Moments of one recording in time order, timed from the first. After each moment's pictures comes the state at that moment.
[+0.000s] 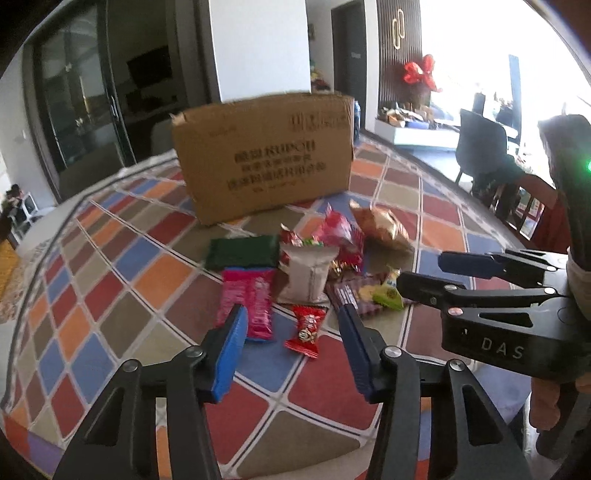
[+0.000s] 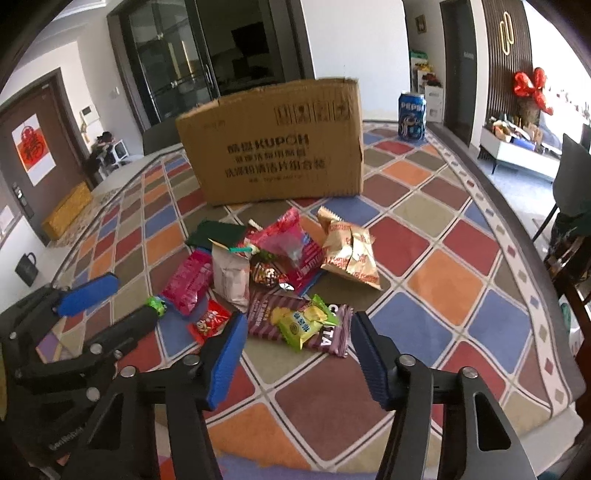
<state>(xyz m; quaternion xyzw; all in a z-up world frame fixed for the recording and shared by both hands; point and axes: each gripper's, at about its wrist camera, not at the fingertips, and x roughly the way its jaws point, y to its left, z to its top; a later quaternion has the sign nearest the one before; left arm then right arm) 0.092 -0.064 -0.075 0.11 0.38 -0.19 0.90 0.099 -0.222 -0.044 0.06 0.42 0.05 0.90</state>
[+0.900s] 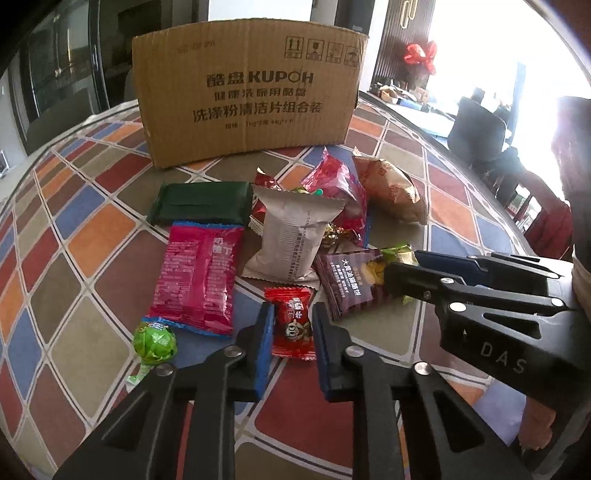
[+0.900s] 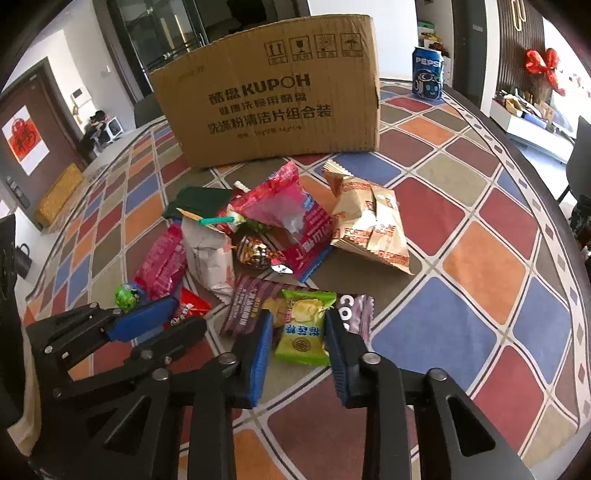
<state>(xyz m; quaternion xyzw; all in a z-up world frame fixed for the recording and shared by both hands) 0.132 -0.072 -0.126 0.06 0.45 -0.22 0.86 0.134 -0.216 -0.084 0.06 0.48 0.05 0.87</state>
